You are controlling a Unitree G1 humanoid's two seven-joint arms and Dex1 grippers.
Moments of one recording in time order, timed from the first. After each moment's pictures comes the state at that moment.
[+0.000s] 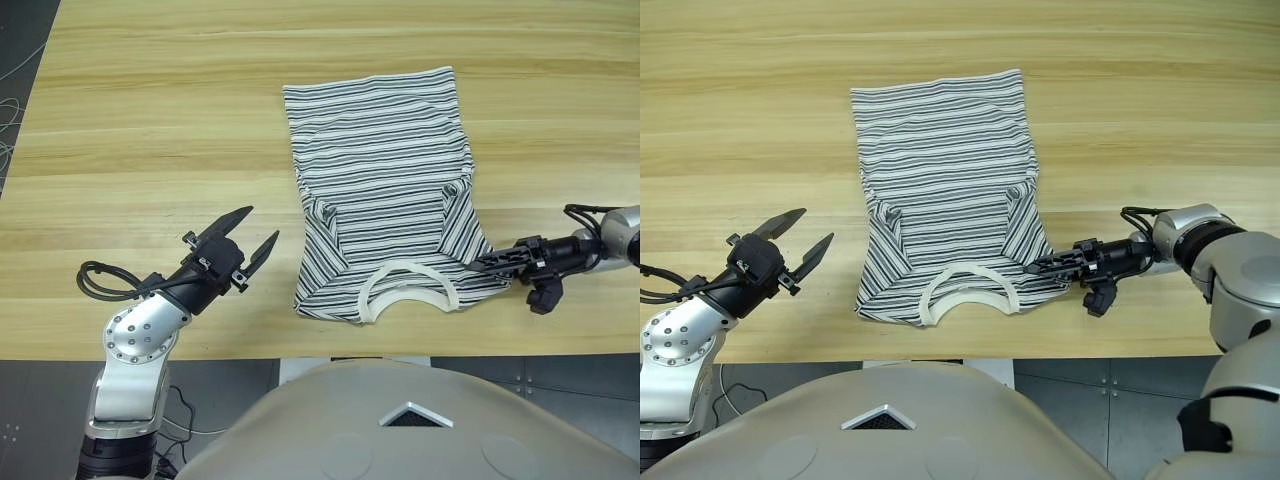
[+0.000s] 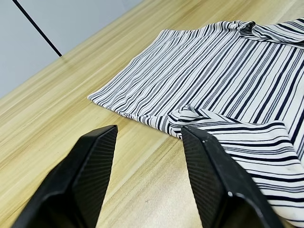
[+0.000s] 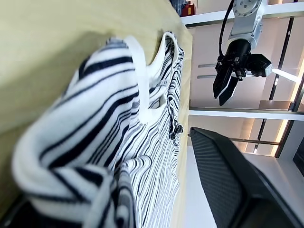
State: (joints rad) left arm 0.58 0.56 0.07 -0.57 -0.07 0.04 -0.56; right arm -0.81 -0.88 1.77 0.90 -1.57 -0.80 -1.59
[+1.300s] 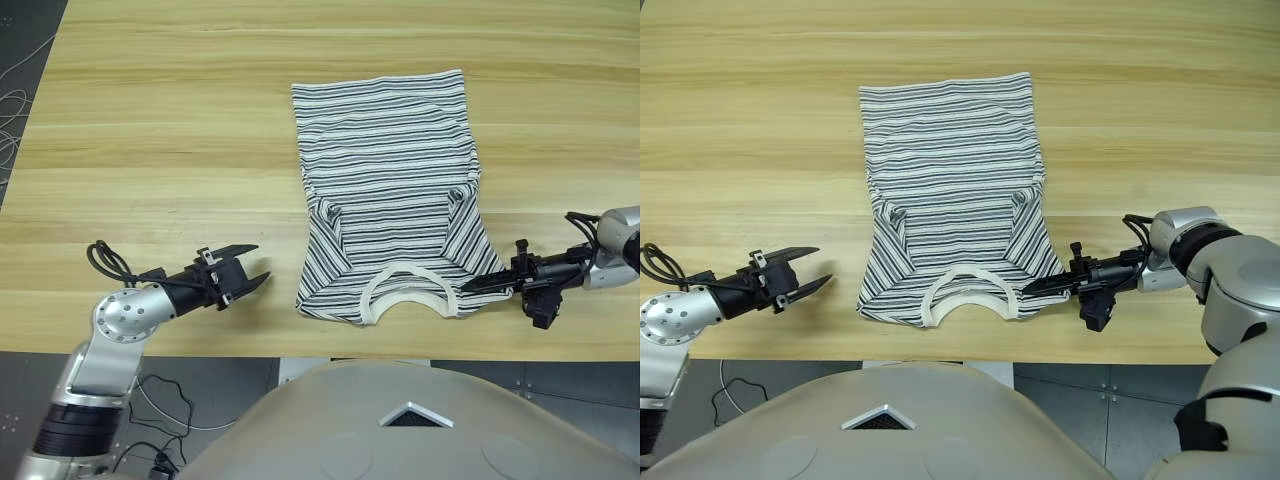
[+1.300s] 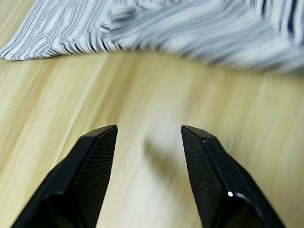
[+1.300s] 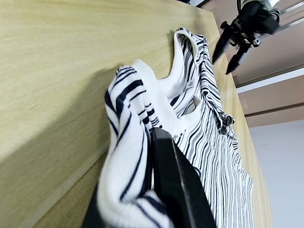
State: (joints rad) left arm 0.48 0.87 0.00 -0.24 0.14 -0.18 -0.79; right arm -0.77 -0.88 1.67 0.91 -1.53 -1.28 -1.38
